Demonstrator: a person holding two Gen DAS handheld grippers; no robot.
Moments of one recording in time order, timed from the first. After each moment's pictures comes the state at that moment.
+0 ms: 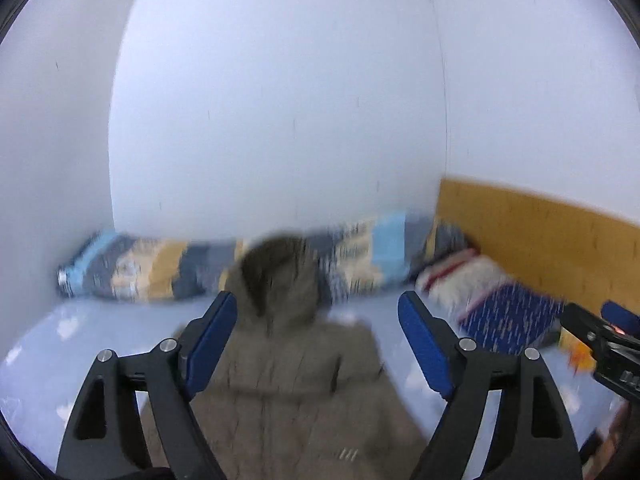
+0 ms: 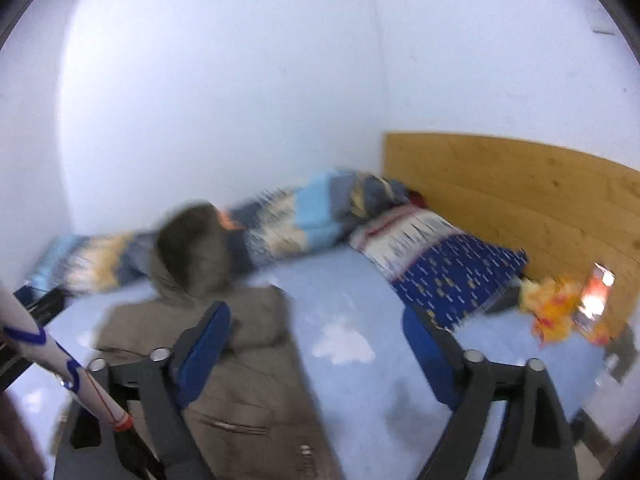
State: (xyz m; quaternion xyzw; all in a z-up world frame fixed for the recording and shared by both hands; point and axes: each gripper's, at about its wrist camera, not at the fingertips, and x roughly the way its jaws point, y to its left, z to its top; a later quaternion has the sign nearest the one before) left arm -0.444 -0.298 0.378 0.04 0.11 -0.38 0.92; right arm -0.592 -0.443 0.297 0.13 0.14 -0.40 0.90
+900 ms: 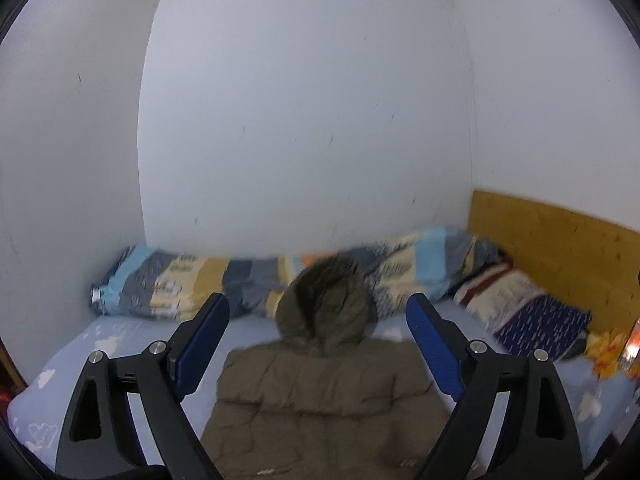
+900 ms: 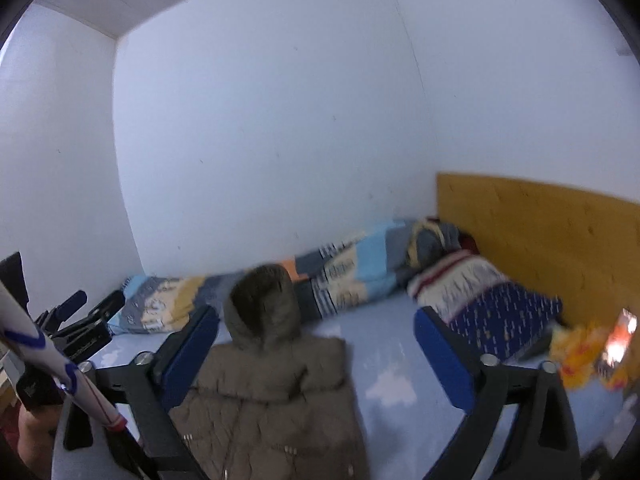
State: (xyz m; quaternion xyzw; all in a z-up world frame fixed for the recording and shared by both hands) left arm -0.362 -0.237 0.385 0.07 0.13 -0.34 0.93; right arm -0.605 -0.430 0.391 0.12 0.09 -0.30 0.94
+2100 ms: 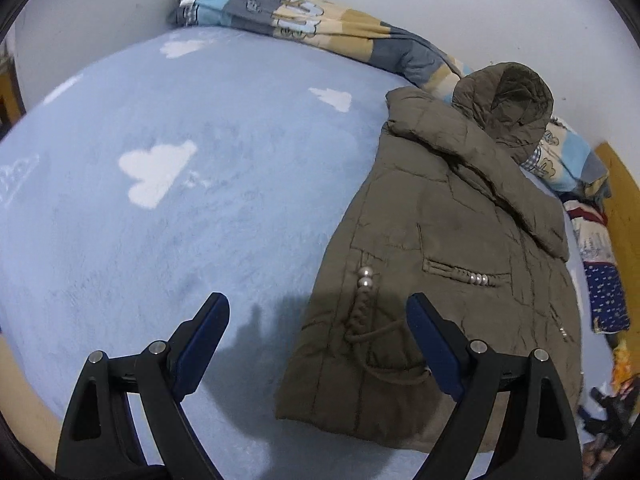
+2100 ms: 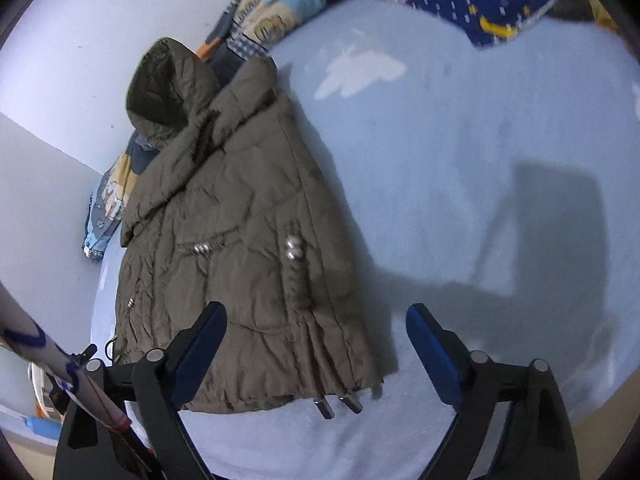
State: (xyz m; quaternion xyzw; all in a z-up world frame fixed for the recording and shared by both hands) left arm -0.204 -0.023 0.085 -0.05 0.50 -0.20 0.84; right arm -0.586 -0.518 0.015 0.45 0.37 -0.23 0.78
